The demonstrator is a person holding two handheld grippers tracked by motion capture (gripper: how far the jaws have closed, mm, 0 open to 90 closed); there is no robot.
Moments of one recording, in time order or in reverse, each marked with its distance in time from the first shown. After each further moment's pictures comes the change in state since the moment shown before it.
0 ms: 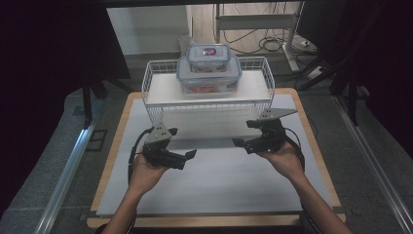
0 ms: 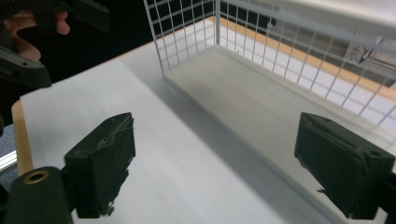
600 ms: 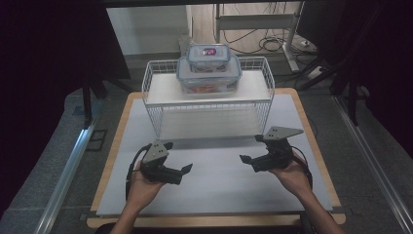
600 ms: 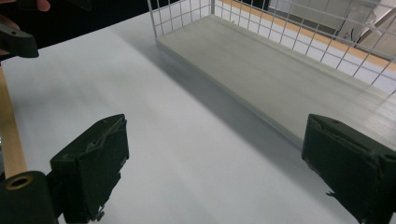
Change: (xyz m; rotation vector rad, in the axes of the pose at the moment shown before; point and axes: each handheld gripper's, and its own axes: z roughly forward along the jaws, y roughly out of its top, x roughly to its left) left arm -0.012 -0.044 -0.005 0.020 0.047 -0.004; right arm 0.008 -0.048 -0.010 0.025 -0.044 -0.031
